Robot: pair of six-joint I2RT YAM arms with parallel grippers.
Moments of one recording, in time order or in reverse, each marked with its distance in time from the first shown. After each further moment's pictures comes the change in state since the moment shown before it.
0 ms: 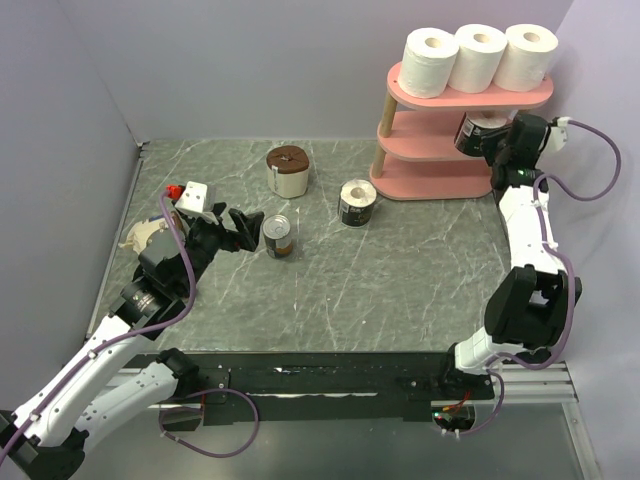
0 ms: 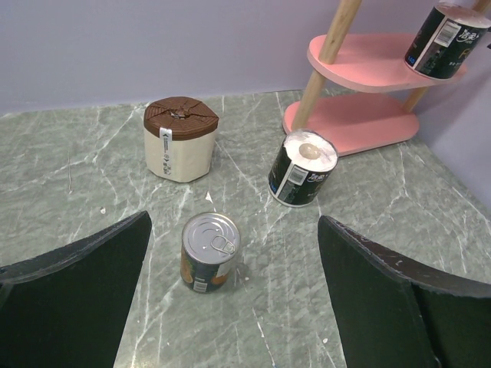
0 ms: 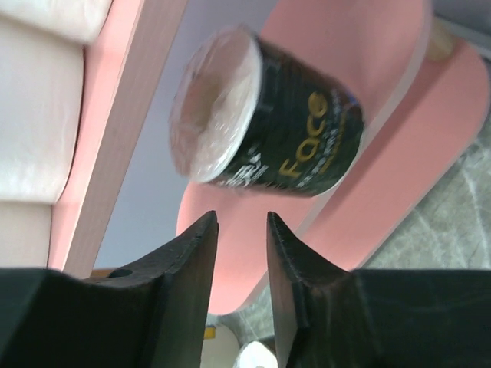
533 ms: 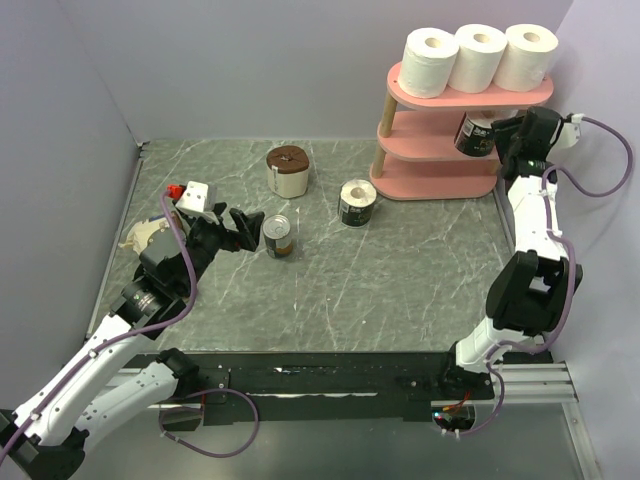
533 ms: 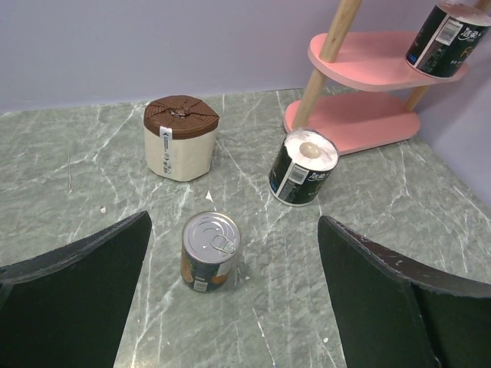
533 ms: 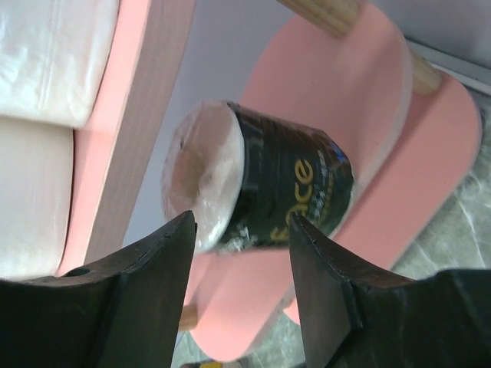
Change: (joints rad) left arm 0.000 0.004 0.000 0.000 -0.001 0.000; right arm -0.060 0.108 0.118 -0.013 -0.005 0.023
